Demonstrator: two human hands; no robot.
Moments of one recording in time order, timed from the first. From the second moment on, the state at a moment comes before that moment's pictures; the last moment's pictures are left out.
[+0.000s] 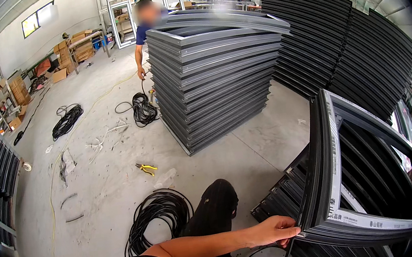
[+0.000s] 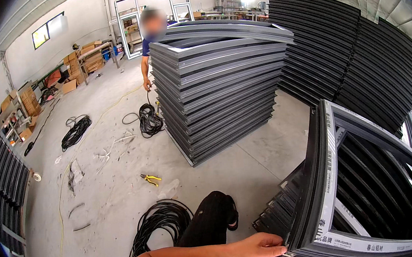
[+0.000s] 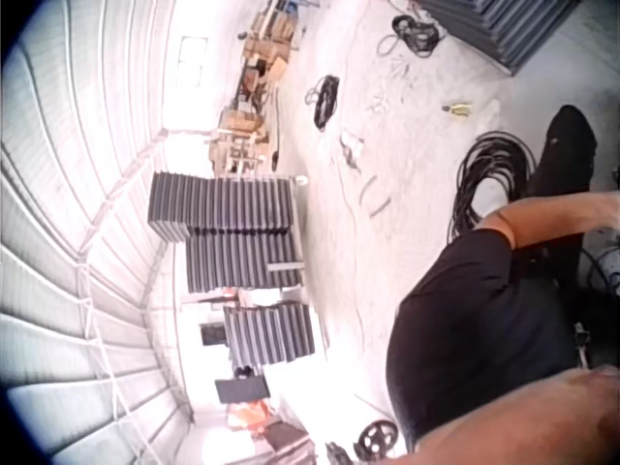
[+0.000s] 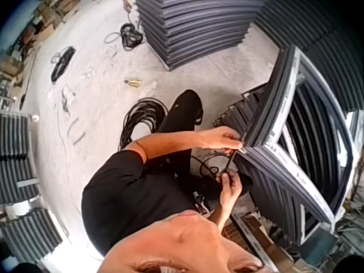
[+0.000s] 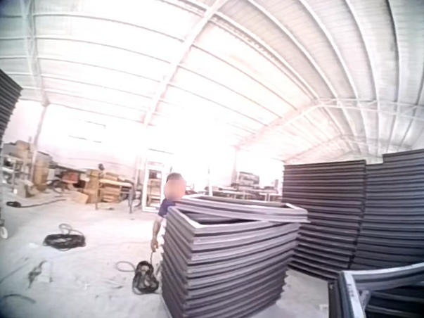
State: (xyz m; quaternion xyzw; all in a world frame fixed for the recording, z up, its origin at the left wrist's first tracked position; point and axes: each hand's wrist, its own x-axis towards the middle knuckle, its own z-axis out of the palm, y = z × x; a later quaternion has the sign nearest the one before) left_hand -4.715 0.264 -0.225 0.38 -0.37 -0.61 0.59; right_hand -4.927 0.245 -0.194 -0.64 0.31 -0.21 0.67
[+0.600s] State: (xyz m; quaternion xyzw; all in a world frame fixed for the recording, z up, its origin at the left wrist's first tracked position) left_hand -4.718 0.274 -0.222 0.38 -0.33 -0.61 0.61; right_hand -4.925 0.215 -0.150 -0.85 0.33 -0.37 0.19
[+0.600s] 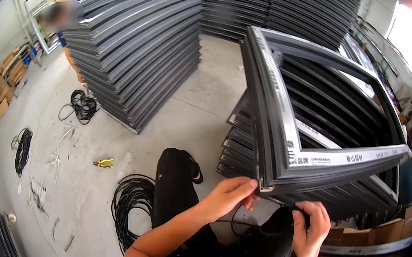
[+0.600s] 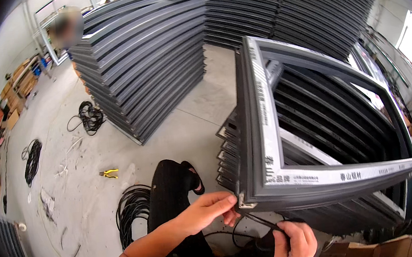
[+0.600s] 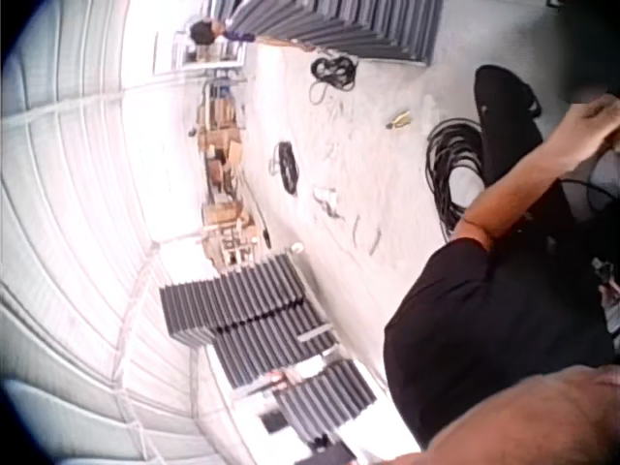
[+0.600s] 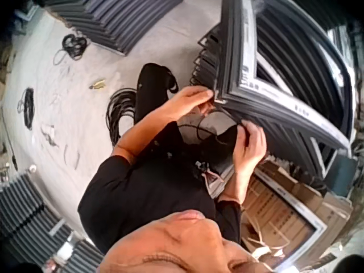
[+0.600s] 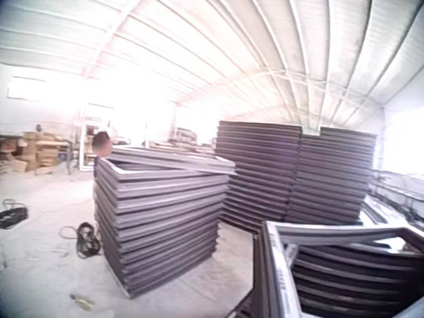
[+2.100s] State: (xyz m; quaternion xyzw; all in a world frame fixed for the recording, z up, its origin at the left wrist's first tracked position) left_hand -4.802 0.238 -0.257 0.34 -0.28 -0.50 0.75; right_hand -4.913 0.185 -0.125 -0.93 0.23 -0.26 0.08
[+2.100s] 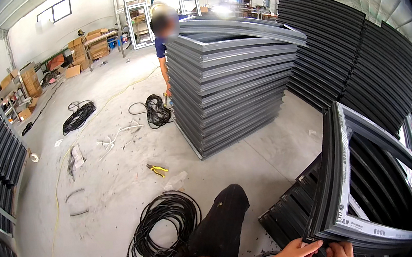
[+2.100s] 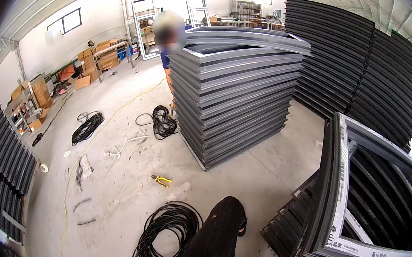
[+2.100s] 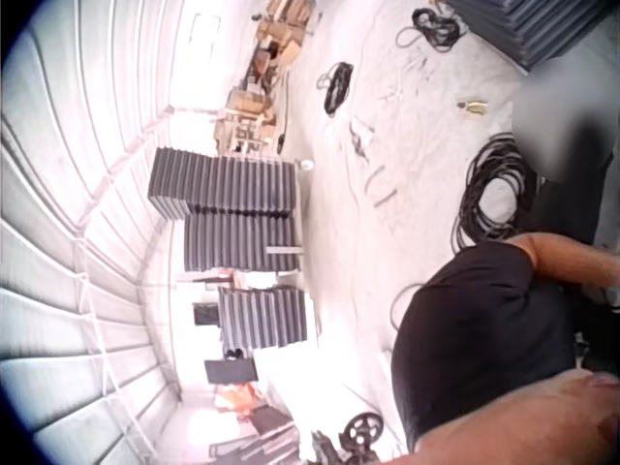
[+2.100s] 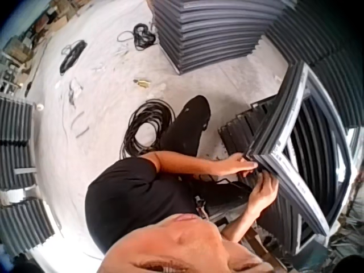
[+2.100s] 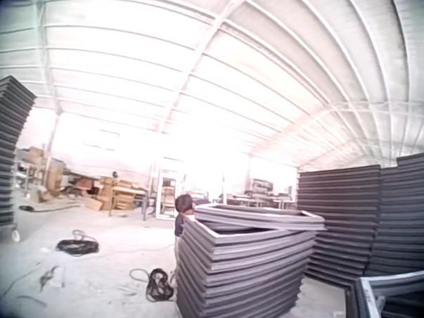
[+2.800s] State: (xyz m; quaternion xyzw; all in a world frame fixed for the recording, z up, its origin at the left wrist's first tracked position) left_hand -4.803 0.237 -0.256 0.32 -0.24 -0.55 0.73; right_hand -5.053 -0.035 -0.112 -0.87 0.35 -0.33 -0.11
